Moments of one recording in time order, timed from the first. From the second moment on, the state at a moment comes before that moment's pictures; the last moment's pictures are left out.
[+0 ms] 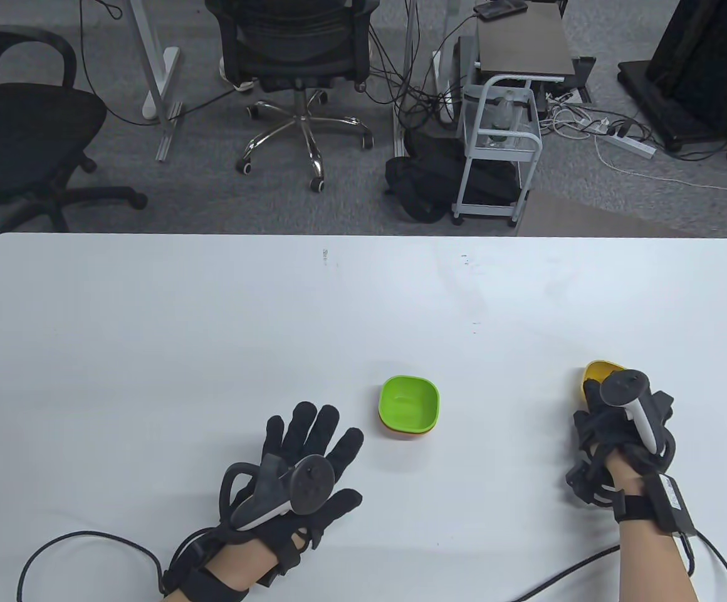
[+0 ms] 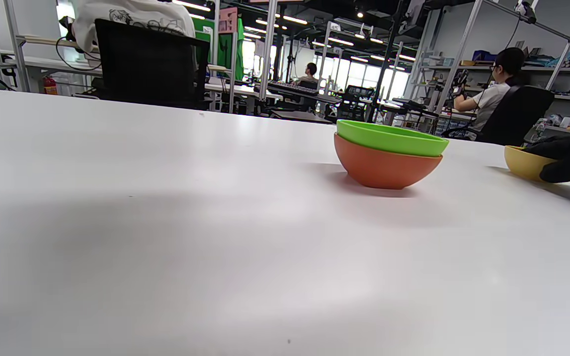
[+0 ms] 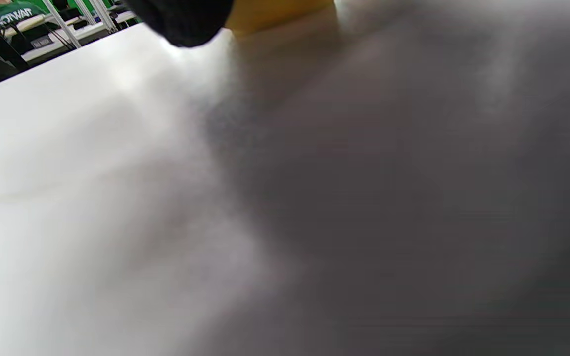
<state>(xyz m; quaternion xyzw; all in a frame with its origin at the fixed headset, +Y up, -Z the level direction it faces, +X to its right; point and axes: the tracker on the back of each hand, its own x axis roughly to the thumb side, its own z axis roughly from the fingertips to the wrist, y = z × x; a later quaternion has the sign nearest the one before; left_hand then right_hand) -0.124 -0.741 -0.241 -0.08 -0.17 0.05 0.98 0.372 -0.802 -0.362 -0.28 0.14 0.93 0.21</state>
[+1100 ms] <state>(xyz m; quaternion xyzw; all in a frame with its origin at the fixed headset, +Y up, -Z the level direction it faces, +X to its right) -0.124 -0.740 -0.240 -0.08 -0.16 0.04 0.98 0.363 -0.763 -0.355 -0.23 -0.06 0.92 0.30</state>
